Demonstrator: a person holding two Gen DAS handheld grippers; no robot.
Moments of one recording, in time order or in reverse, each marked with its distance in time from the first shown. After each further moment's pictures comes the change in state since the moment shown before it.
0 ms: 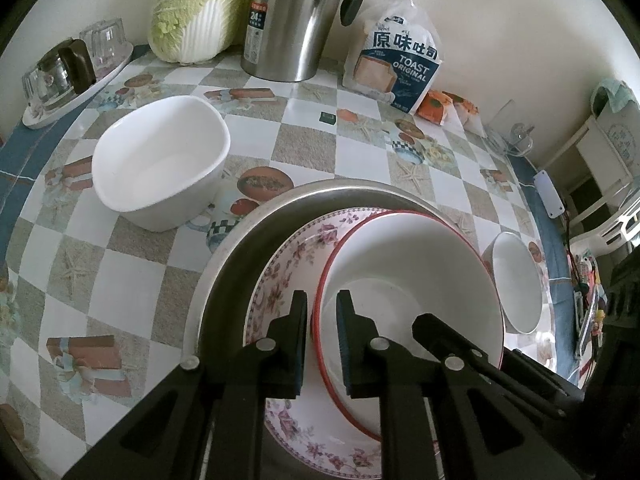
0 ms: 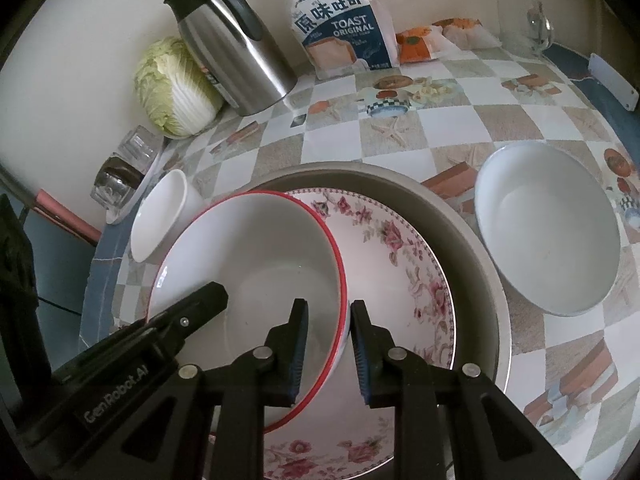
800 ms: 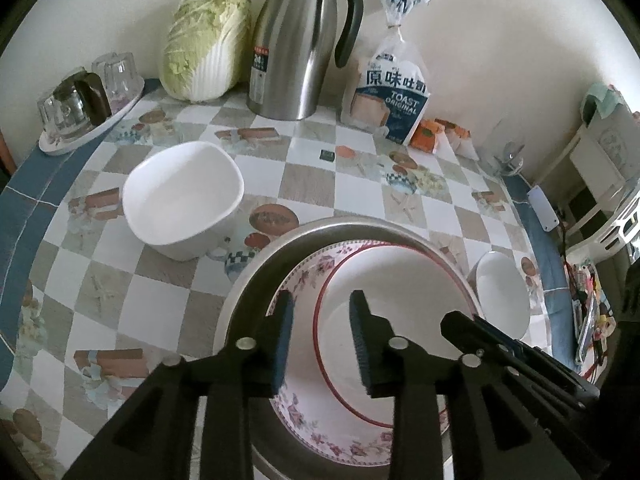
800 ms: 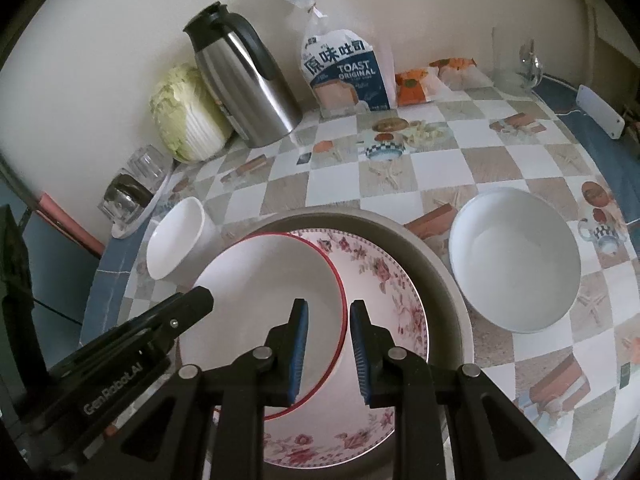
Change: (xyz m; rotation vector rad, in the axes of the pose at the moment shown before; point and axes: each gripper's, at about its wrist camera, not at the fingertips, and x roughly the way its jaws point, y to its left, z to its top) left arm -0.038 -0.005 0.004 0.020 -0.104 0.026; right arm -0.039 0.007 0.007 -0.022 -0.102 -0.014
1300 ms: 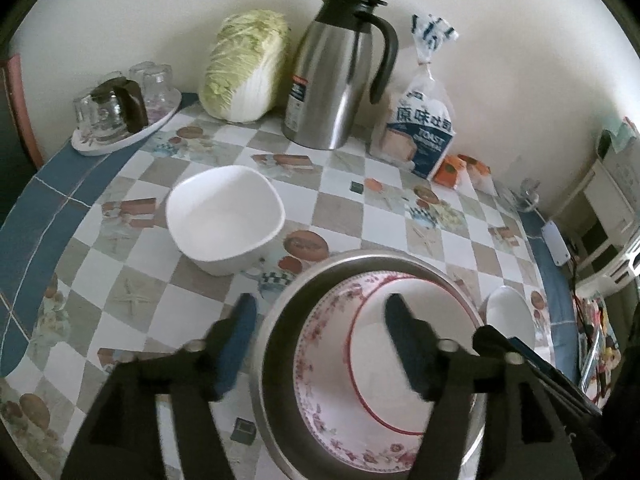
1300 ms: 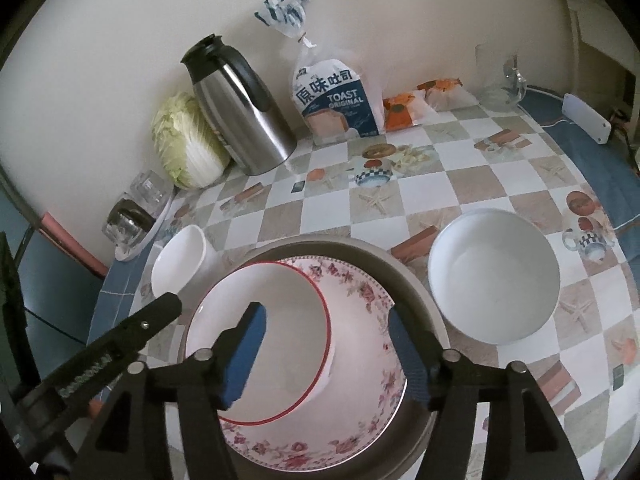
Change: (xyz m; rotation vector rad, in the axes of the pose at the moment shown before) left arm -0.022 0.016 0.005 -0.079 -0.092 0.073; right arm -0.018 -0.009 0.002 0.027 -0.083 -0.007
